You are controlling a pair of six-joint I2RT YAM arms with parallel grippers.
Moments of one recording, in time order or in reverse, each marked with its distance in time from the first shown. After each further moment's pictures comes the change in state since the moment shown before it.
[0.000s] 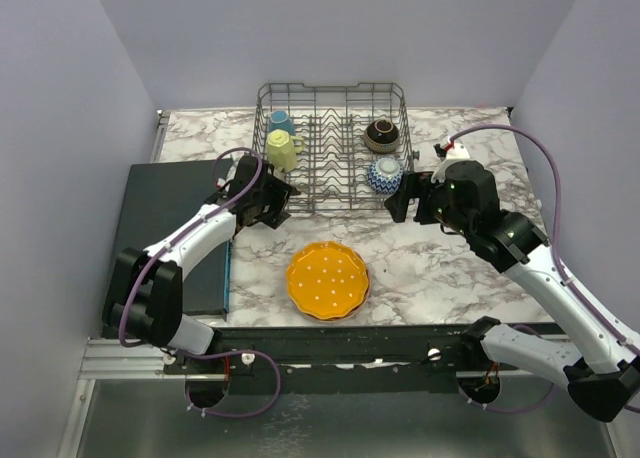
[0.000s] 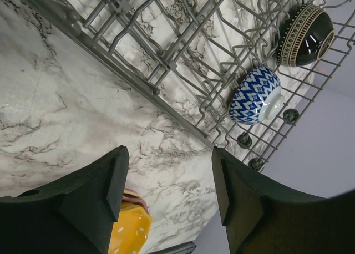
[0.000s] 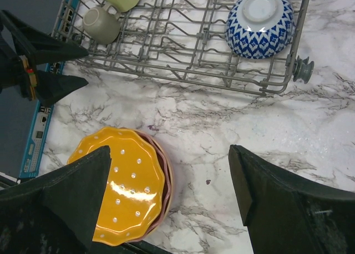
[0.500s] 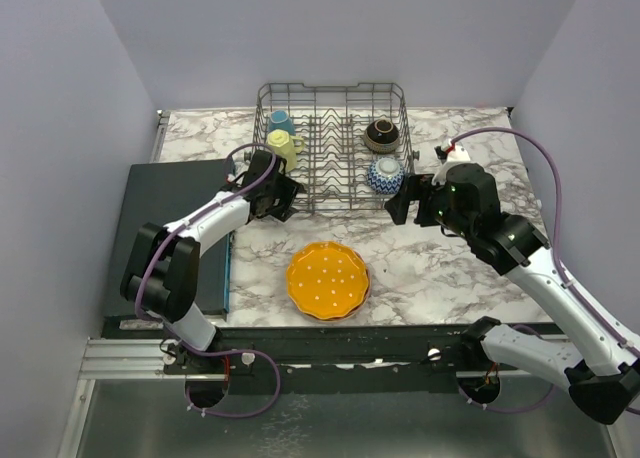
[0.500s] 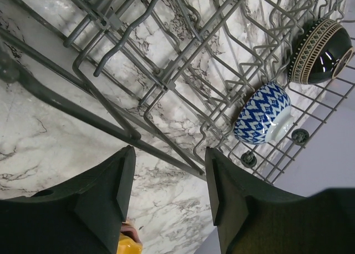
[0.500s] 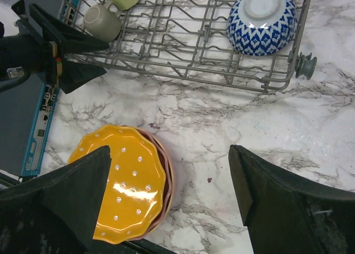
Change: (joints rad) left arm -0.027 0.166 0.105 0.006 -0.040 -0.037; right arm 0.000 -0.017 -0.021 0.005 -0.006 0.008
